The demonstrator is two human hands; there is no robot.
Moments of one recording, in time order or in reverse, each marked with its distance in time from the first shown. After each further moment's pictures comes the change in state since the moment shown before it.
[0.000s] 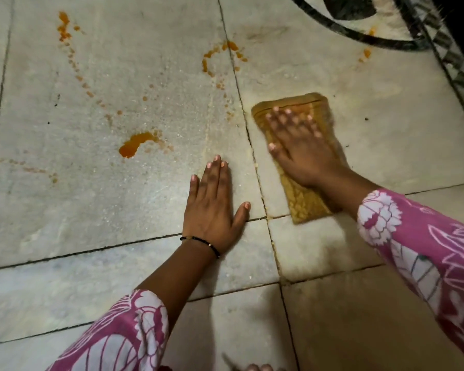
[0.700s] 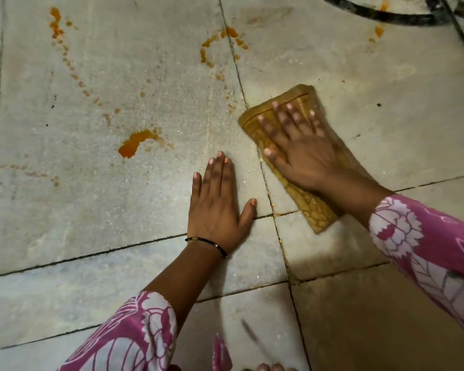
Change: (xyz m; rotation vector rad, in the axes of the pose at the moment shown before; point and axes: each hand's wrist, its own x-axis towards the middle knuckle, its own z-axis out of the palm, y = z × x) left_hand 0.001 0.004 -0.001 -0.027 0.045 -0.015; right_hand -0.008 -0.018 0.003 -0.111 -0.019 0.003
